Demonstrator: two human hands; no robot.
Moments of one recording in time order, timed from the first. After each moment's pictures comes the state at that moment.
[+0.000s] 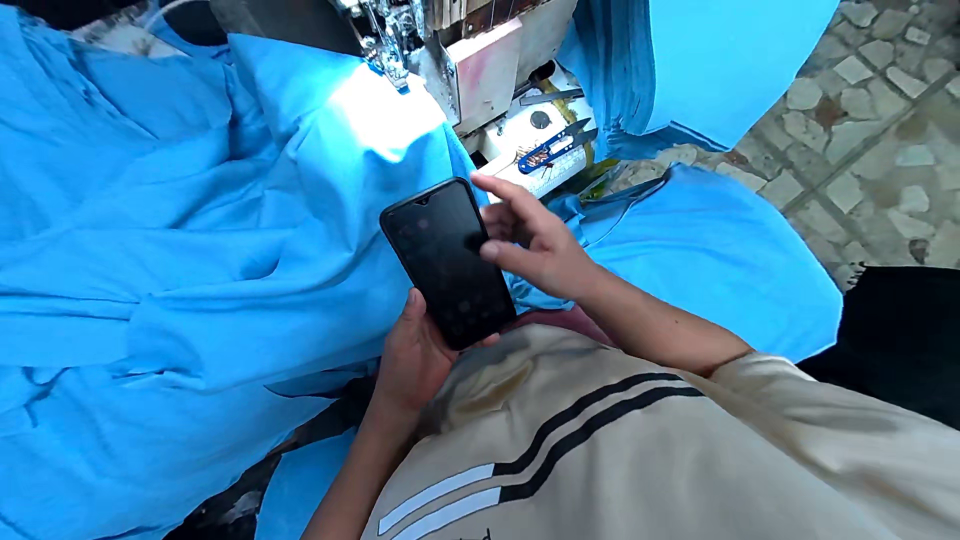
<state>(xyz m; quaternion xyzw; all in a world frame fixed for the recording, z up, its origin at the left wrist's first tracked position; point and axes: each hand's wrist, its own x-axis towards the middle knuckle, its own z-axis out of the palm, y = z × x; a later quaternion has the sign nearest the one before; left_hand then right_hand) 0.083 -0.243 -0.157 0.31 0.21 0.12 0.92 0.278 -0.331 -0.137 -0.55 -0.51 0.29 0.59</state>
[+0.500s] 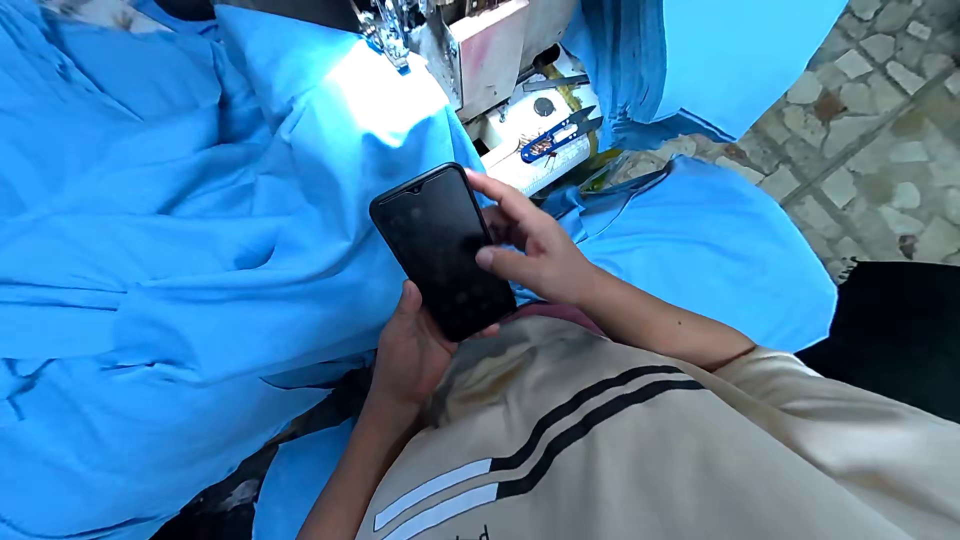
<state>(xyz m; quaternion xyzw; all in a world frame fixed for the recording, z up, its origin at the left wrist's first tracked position) 0.081 -0.242 -0.159 0.30 0.19 0.14 0.92 0.268 -0.330 -0.137 -0.55 -0.51 0.32 0.58</state>
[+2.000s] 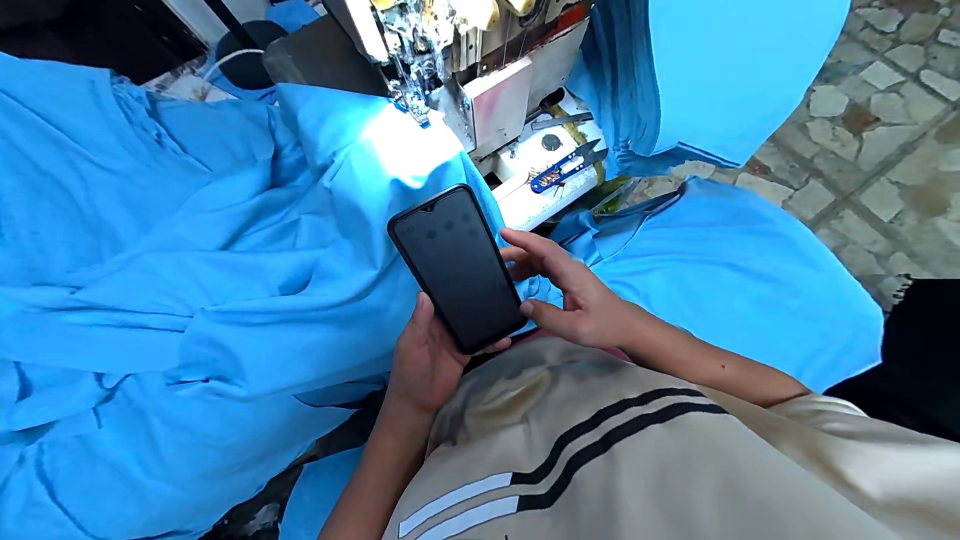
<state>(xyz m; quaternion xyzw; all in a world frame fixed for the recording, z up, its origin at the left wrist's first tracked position) 0.088 -0.231 -0.147 0.30 0.19 0.13 0.93 0.272 -0.361 -0.142 -0.56 -0.58 0.26 0.54</state>
